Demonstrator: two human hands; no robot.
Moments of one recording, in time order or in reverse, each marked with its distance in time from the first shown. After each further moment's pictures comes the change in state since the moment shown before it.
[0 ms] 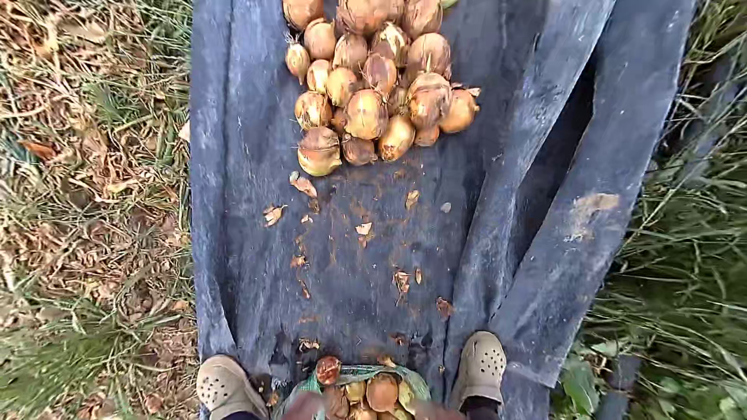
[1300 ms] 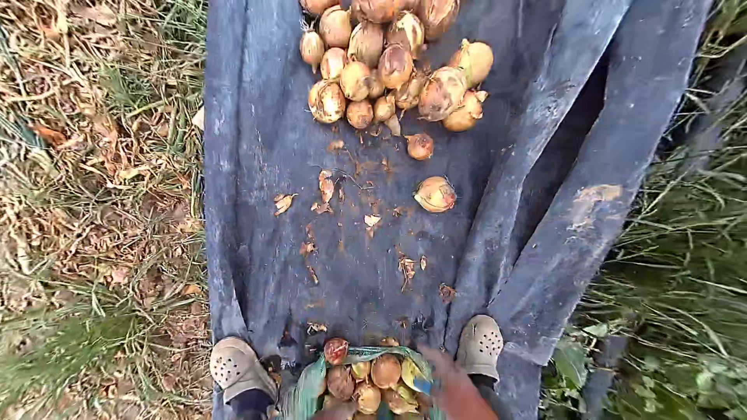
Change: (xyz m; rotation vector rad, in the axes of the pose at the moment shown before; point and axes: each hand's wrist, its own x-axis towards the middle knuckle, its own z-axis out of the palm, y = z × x) left_hand -0.001 -0.014 0.023 -0.067 -0.403 -0.038; right_hand -0.002 -0.011 0.012 0.065 0.431 0.075
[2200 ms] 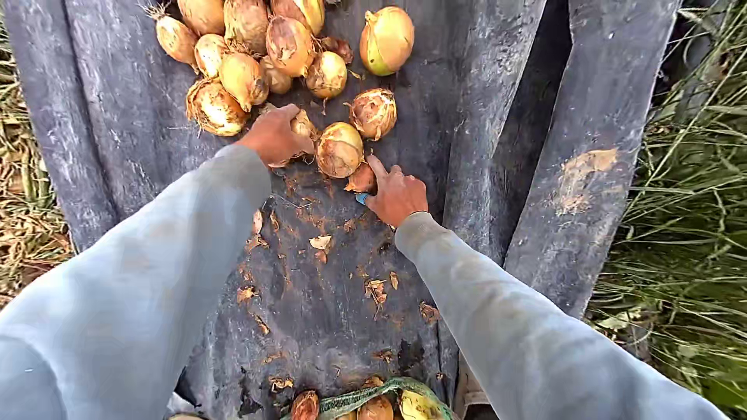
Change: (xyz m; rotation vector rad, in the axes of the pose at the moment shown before) left_hand 0.197 0.316 -0.377 0.481 0.803 0.185; right_hand 0.246 -0.144 -0.230 -0.497 0.668 -0.056
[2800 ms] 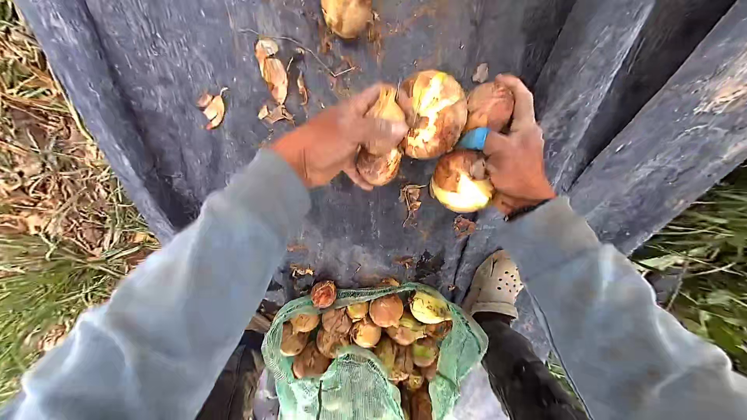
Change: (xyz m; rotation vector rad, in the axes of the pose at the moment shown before) left_hand -0.179 -0.037 0.110 -0.996 -0.549 0.076; right_hand -0.123 0.061 0.048 1.178 0.082 -0.006
